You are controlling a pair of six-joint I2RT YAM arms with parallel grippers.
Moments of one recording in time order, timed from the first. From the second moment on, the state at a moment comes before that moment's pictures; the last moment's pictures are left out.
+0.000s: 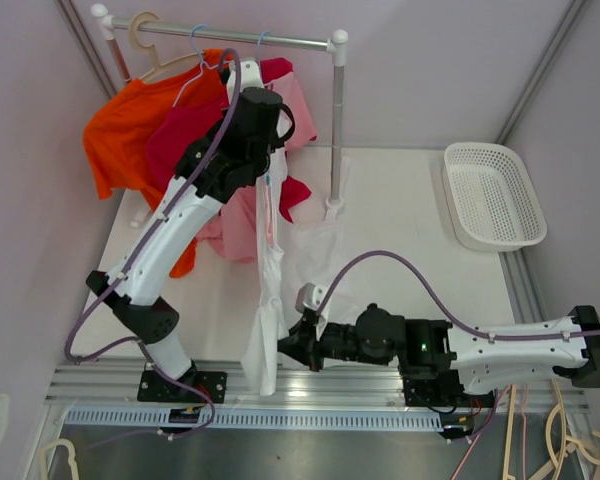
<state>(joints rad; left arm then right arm) -0.71 1.67 2.13 -0.86 -0.75 -0.48 1.52 1.06 0.86 0.09 0.08 0.20</state>
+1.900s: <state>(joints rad) -0.63 1.53 2.09 -0.72 -0.15 -0.19 1.03 1.55 0.88 -0.45 0.37 0.71</state>
